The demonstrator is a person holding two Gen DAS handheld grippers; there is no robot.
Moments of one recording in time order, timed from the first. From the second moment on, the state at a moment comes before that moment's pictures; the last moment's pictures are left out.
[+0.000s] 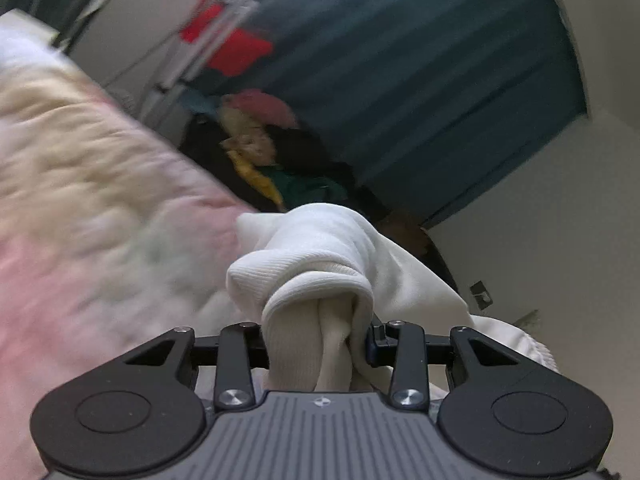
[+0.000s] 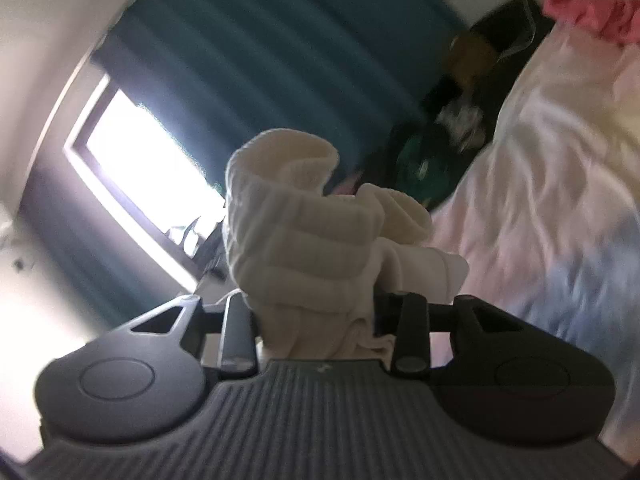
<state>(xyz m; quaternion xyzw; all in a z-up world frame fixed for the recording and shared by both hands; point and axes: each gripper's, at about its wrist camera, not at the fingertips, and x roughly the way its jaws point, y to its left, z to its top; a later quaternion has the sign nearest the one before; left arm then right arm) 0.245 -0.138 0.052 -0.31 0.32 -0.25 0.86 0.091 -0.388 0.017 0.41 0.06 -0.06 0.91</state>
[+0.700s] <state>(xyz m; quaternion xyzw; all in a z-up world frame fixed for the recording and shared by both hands) 0.274 -0.222 -0.078 -0.07 0.37 -0.27 0.89 0.101 -0.430 -0.170 0.49 0.20 -0.16 0.84</state>
